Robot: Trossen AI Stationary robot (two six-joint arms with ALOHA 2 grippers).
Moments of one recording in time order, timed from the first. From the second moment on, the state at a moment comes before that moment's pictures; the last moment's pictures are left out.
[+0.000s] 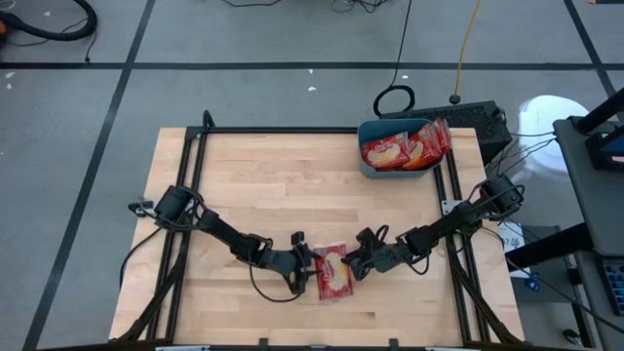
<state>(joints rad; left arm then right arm) -0.38 2.03 0.86 0.60 -0.30 -0.24 0.45 1.70 0.51 0.52 0.34 1.22</state>
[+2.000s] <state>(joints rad) -0.31 1.43 0.33 1.03 -0.37 -0.23 0.41 1.53 0.51 1.06 0.80 0.19</state>
